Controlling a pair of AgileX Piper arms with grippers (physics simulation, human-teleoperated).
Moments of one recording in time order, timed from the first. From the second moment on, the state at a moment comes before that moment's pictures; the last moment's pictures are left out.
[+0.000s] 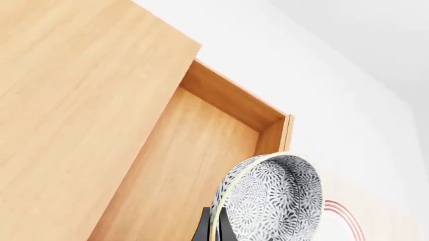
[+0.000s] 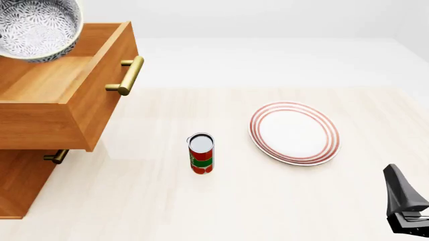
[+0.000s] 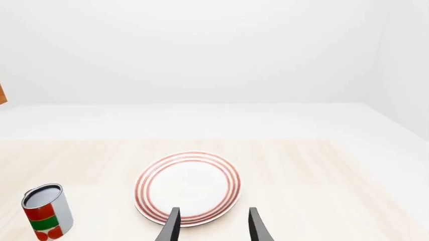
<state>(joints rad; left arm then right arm) 0.09 1.04 -1.31 0.86 -0.50 -0.01 0.01 -0.01 0.00 0.00</state>
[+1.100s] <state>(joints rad) 0.13 1.11 -1.26 0.81 -0.48 -0.01 0.01 -0.01 0.00 0.00</state>
